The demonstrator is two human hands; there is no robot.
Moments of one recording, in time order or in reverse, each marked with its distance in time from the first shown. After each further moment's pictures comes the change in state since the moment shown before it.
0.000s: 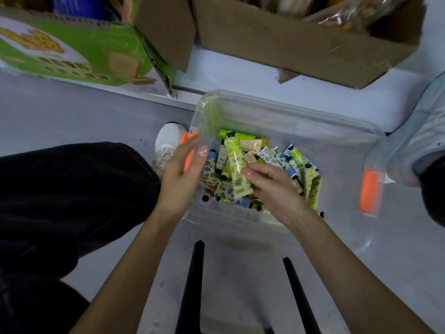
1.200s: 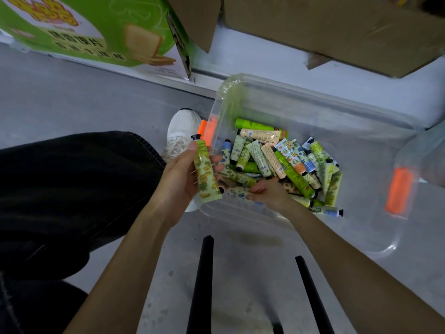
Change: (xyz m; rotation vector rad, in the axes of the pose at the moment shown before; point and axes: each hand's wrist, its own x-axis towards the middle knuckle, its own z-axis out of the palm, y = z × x) left_hand 0.006 -0.025 -0.034 -0.550 -0.093 -0.481; right_hand 0.074 0.095 -0.025 -0.878 -0.138 0.086
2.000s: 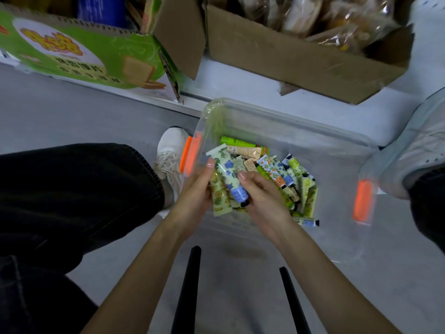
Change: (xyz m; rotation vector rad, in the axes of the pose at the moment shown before) left_hand -0.016 -0.020 0.052 0.069 -0.117 0.062; right_hand -0.097 -0.093 -0.018 1.023 0.130 -0.151
